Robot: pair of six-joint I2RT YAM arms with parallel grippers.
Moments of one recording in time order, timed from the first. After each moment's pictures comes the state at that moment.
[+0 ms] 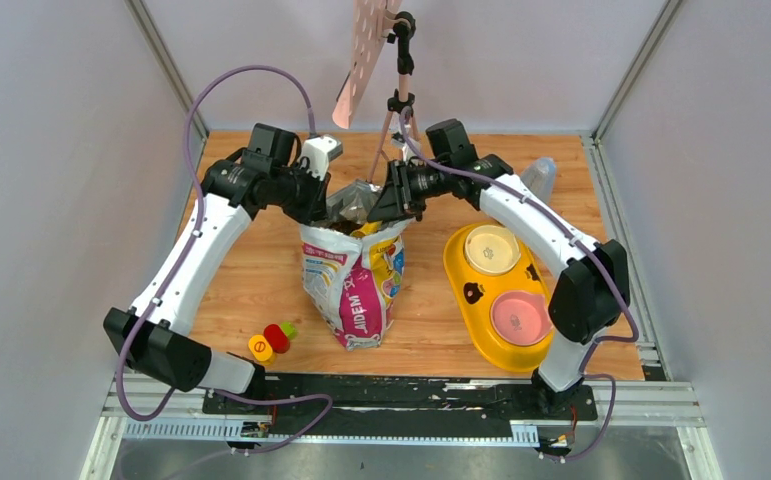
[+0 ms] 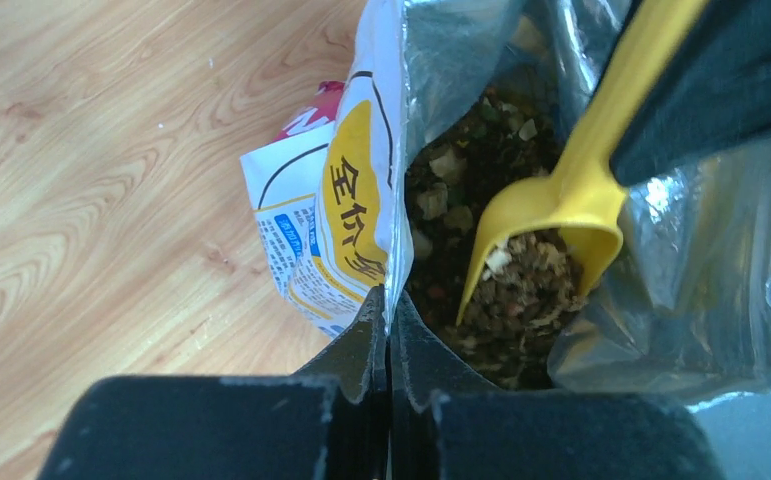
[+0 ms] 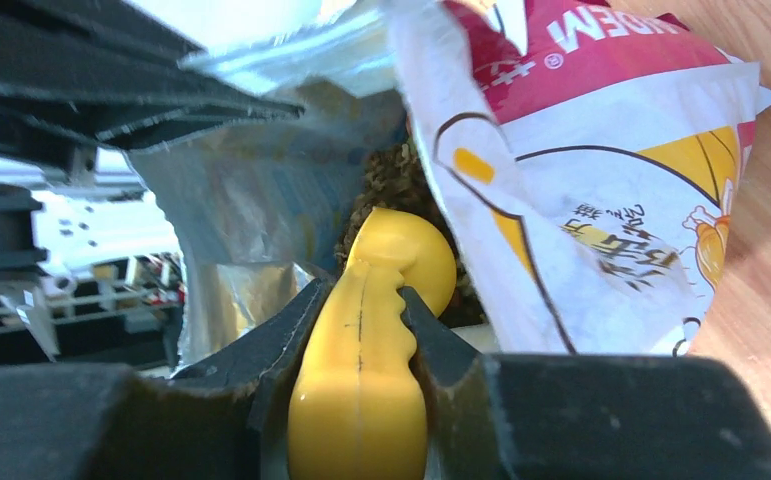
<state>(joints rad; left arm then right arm) -0.36 1.41 1.55 -1.02 0.31 0.12 0.57 1.76 1.63 -0.57 -0.82 0.47</state>
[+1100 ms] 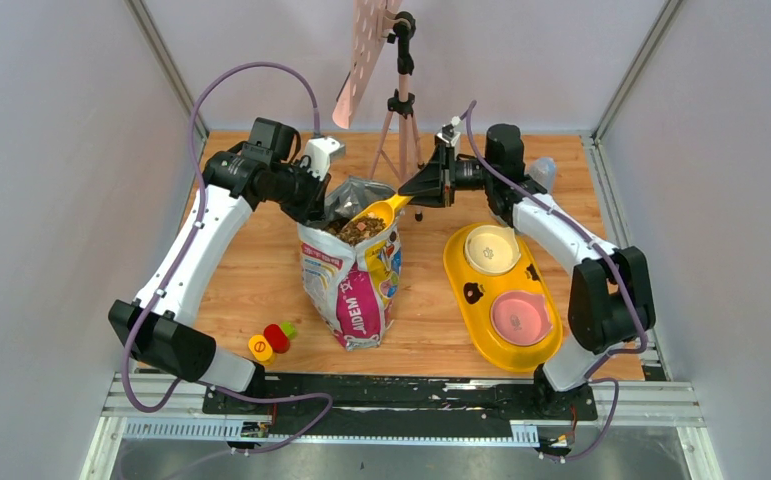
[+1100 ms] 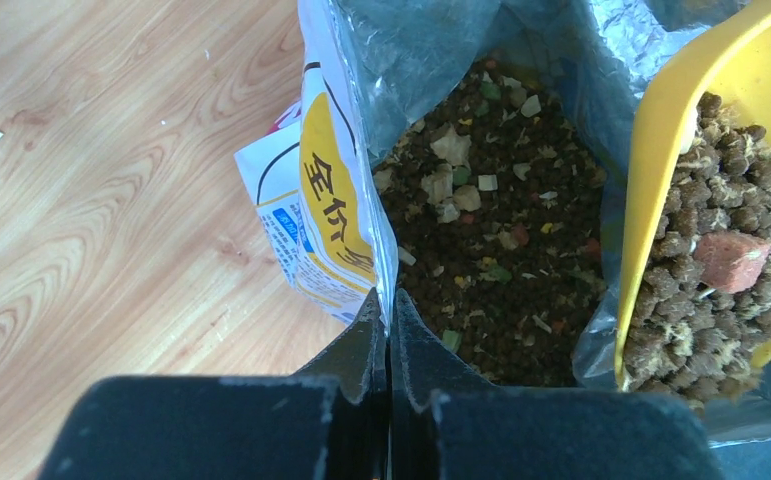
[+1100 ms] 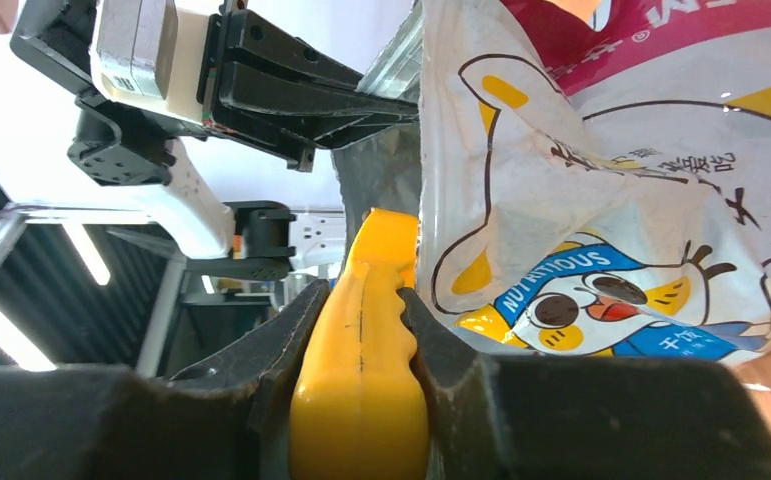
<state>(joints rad) -0.34 1.45 1.62 -1.12 0.36 0.25 0.34 1.65 1.28 0.17 -1.15 1.22</state>
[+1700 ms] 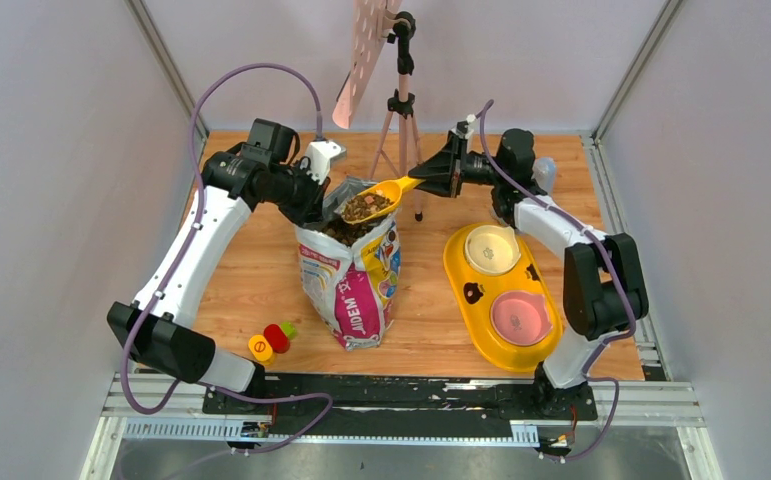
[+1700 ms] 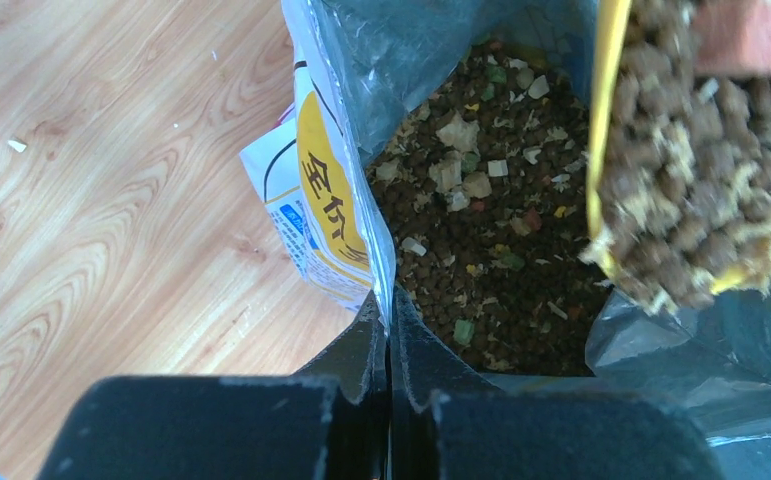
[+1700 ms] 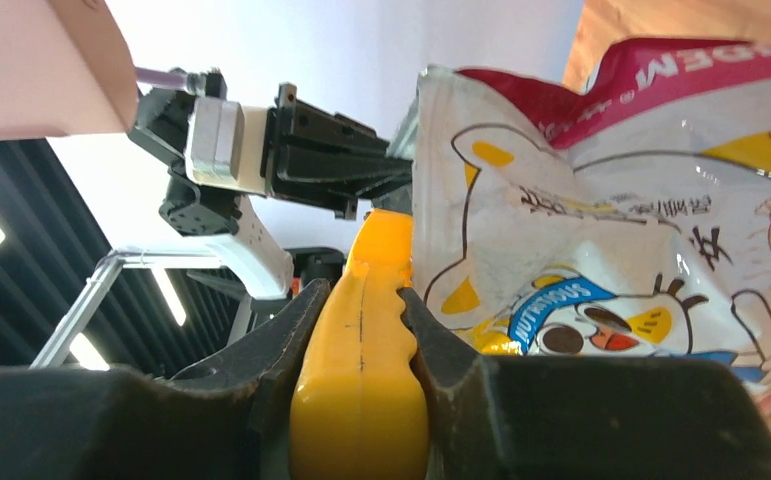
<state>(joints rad) -0.34 1.45 1.62 -1.14 0.36 0.32 0.28 1.73 1.20 0.59 -1.16 1.59</state>
